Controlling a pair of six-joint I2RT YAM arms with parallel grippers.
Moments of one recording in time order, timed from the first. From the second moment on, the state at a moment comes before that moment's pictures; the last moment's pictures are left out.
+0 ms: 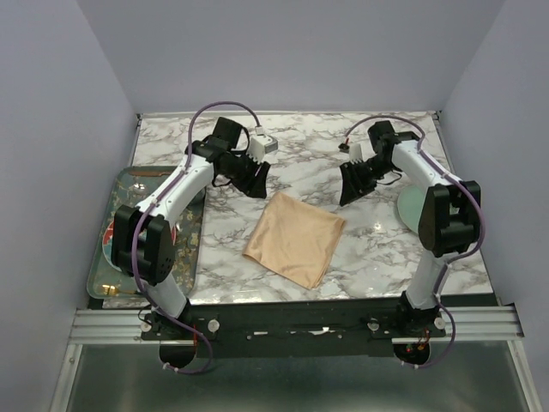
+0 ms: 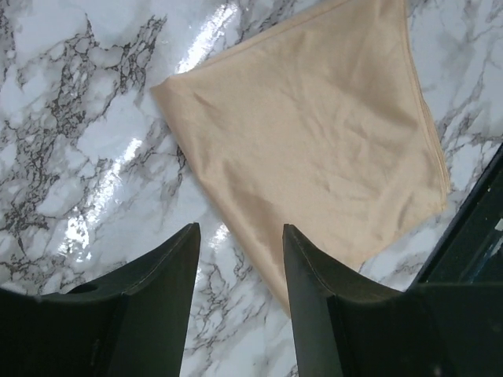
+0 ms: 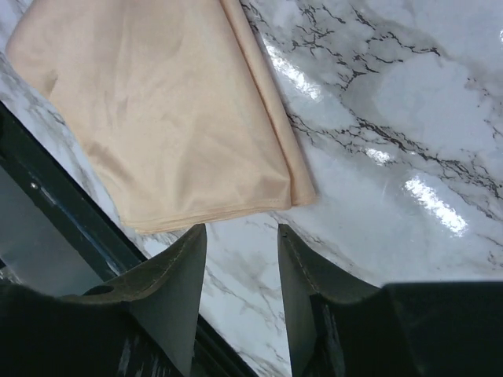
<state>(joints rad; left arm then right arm) -0.37 1.71 1.46 -0.74 0.56 0.27 0.16 1.87 1.52 -1.04 -0.63 -0.34</state>
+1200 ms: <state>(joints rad) -0.37 1.65 1.25 -0.83 0.66 0.38 0.21 2.11 1.59 -1.08 -0.52 -0.42</state>
